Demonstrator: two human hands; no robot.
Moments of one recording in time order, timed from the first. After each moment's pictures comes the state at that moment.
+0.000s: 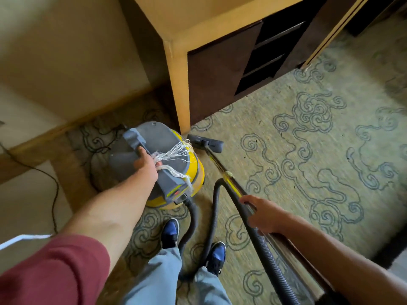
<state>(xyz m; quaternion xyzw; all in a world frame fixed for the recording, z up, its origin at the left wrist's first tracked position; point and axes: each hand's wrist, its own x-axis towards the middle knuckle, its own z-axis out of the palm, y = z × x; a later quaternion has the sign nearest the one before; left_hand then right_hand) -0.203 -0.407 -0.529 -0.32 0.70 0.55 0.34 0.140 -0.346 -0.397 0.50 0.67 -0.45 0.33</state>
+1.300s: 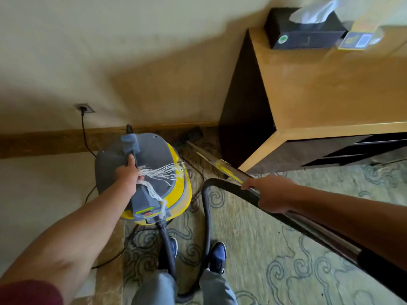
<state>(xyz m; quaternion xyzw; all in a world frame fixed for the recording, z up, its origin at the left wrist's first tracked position) -0.475 -0.511 -0.489 -0.32 0.75 0.53 0.23 -0.227 -0.218 -0.320 0.16 0.89 -0.09 0.41</state>
